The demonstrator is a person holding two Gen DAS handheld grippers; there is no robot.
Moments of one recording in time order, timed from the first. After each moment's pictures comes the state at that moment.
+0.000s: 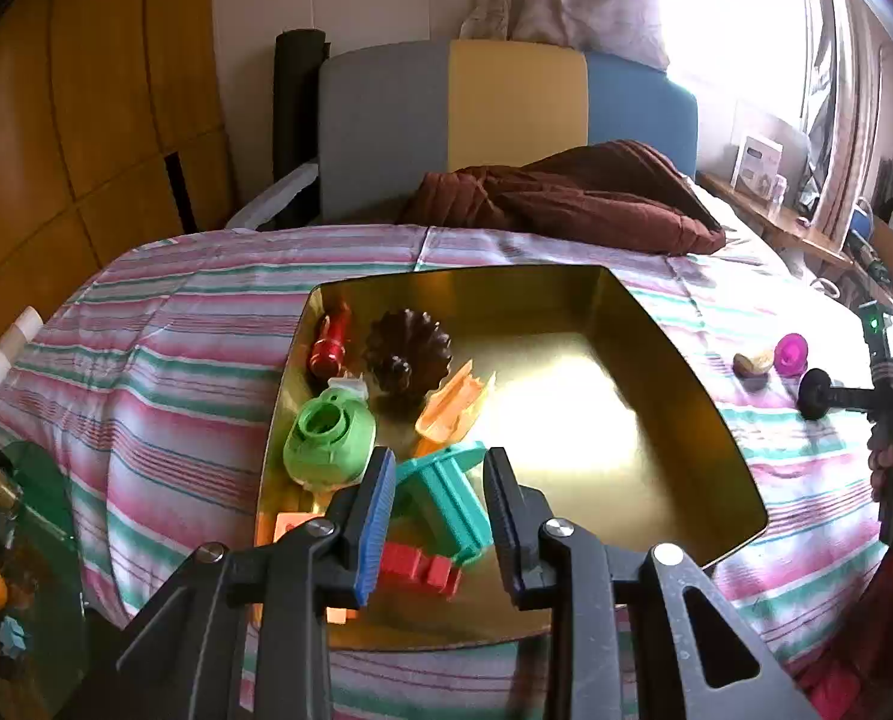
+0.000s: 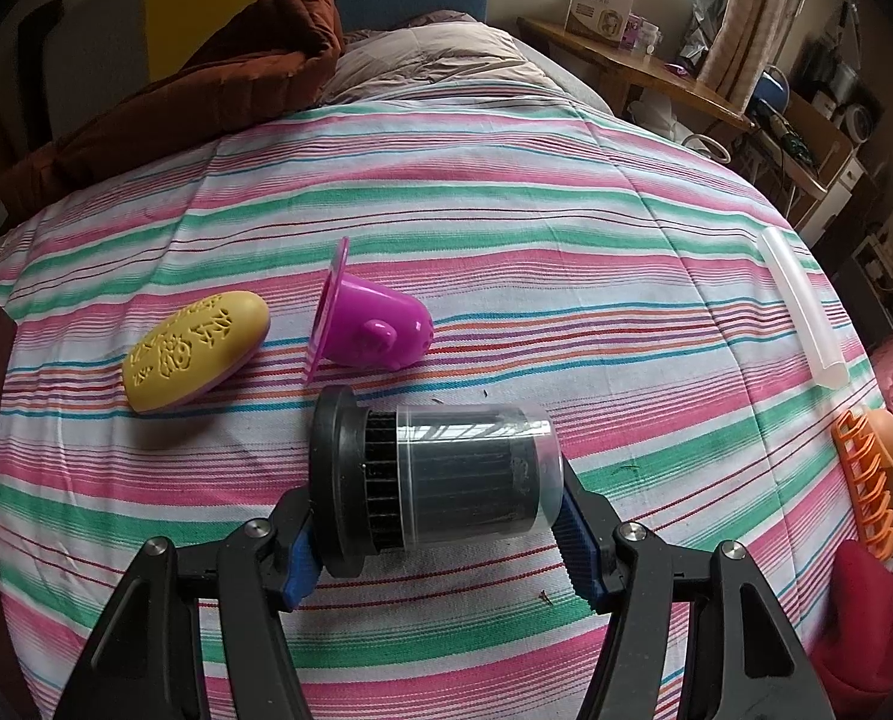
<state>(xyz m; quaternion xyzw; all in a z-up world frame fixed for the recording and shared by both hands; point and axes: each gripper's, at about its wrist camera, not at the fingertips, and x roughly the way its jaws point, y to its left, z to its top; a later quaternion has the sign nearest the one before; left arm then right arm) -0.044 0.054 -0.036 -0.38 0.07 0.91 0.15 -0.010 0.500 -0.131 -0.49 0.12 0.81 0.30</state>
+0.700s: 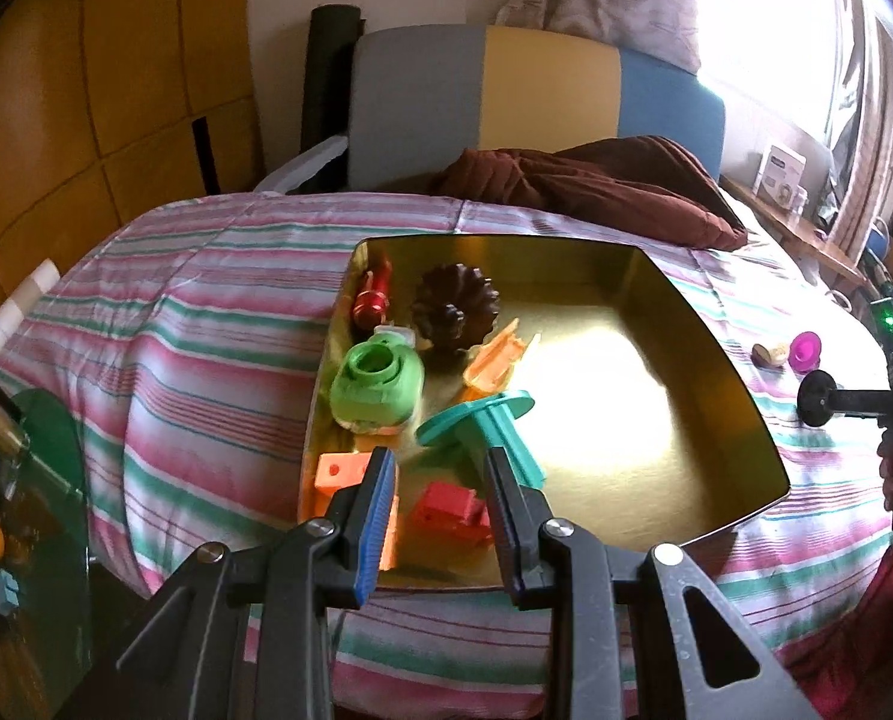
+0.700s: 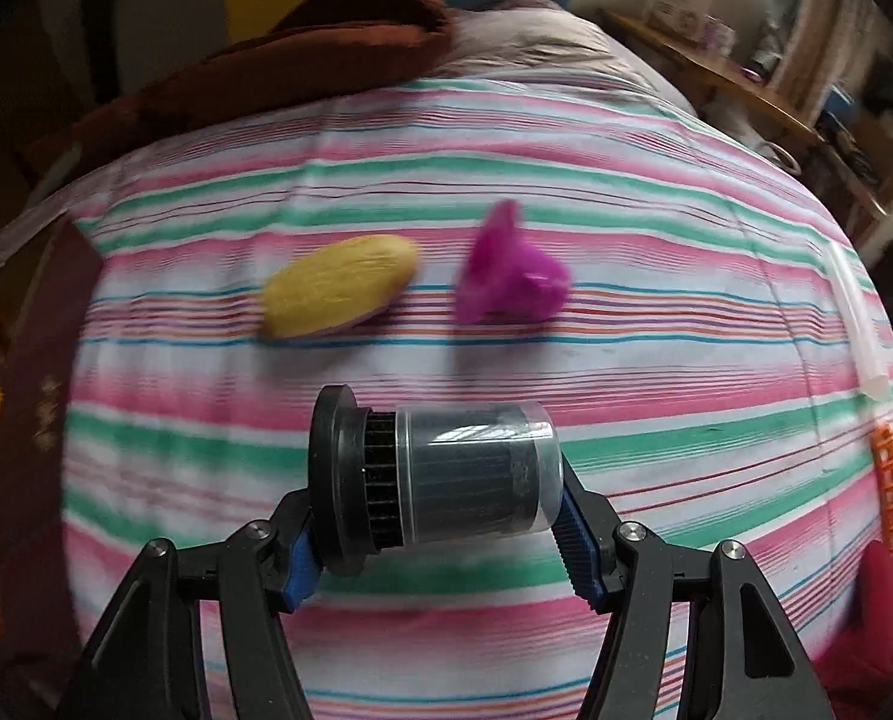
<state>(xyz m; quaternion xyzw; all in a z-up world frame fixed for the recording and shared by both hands) -0.033 0.017 -0.048 -0.40 0.04 0.91 0.13 -0.016 0.450 -0.121 -0.52 0.13 0.82 0.20</state>
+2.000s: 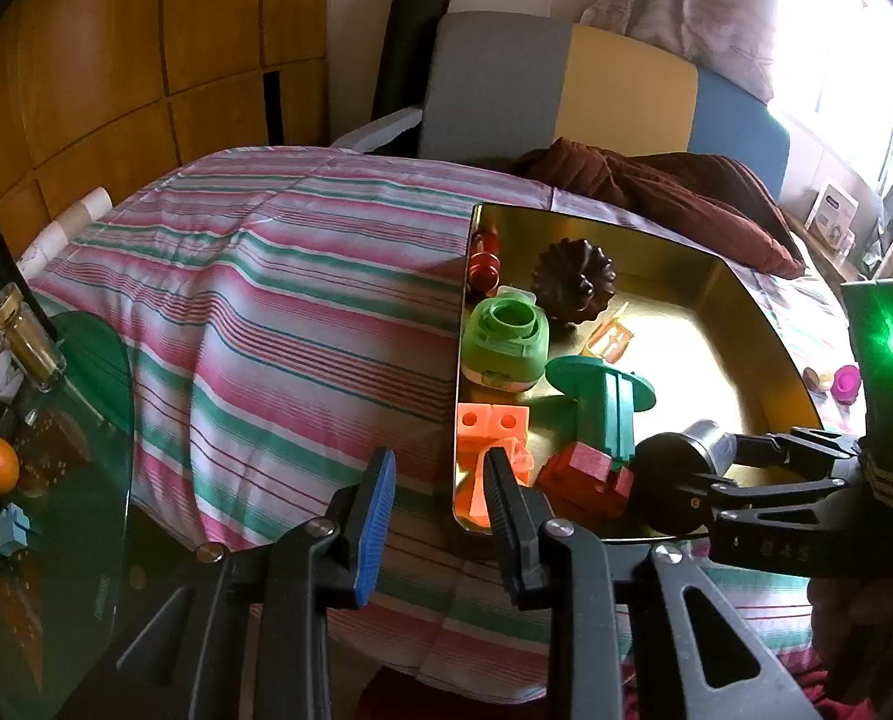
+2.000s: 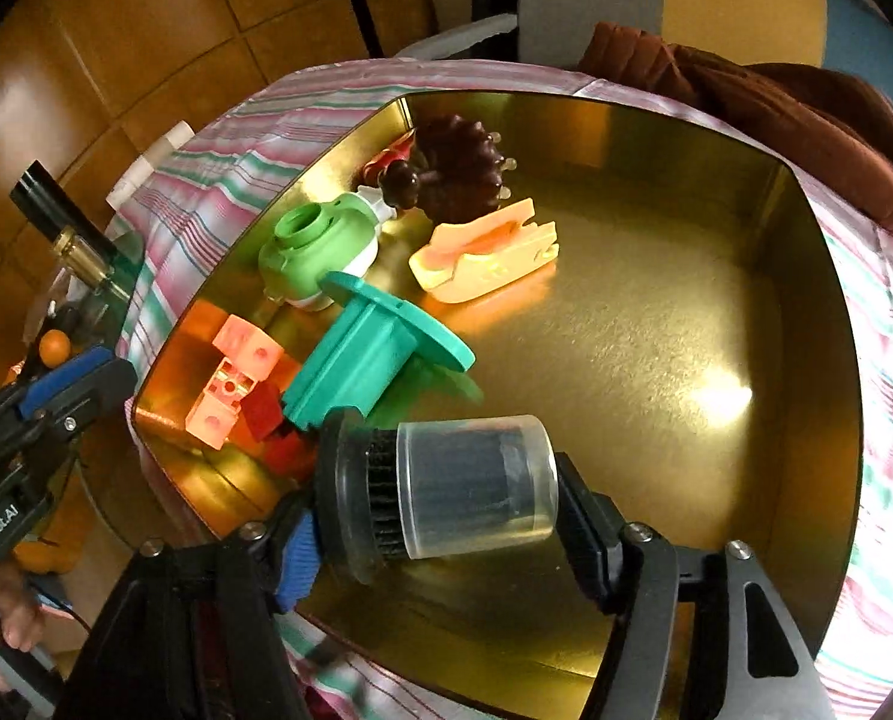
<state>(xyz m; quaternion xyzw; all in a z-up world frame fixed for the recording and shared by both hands) -0.033 -0.045 -0.066 -0.42 -0.01 0.90 0.07 -0.066 0.157 -0.116 -0.51 0.04 0.85 -0.12</state>
